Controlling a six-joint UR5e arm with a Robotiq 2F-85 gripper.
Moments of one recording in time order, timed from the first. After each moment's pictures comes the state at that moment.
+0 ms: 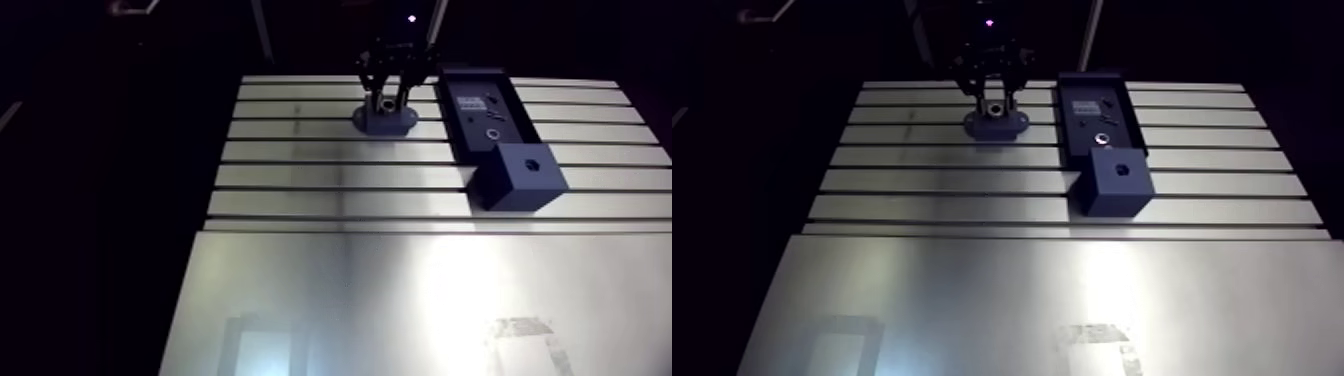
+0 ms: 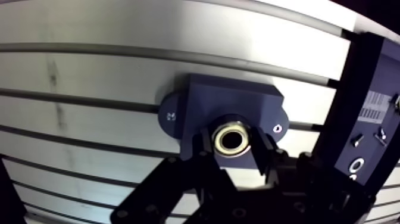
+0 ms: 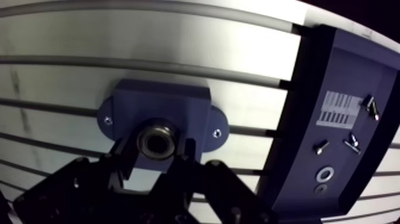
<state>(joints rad) -0.02 -1.00 1.60 -2.06 -1.60 -1.73</state>
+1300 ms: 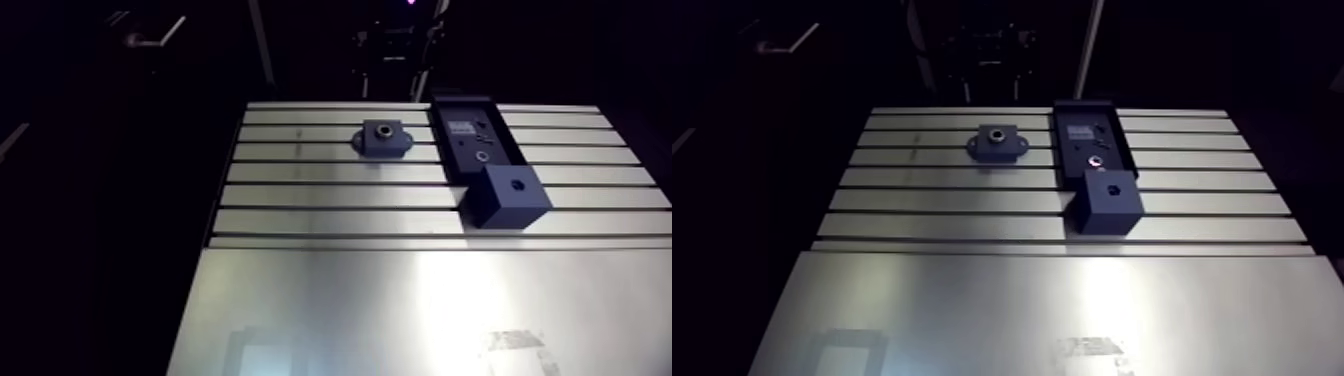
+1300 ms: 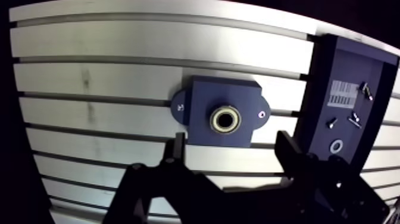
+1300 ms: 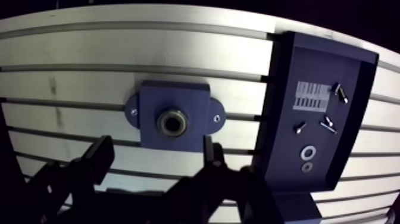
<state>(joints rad) -0.02 -1.08 1.55 -1.99 -1.58 -1.67</state>
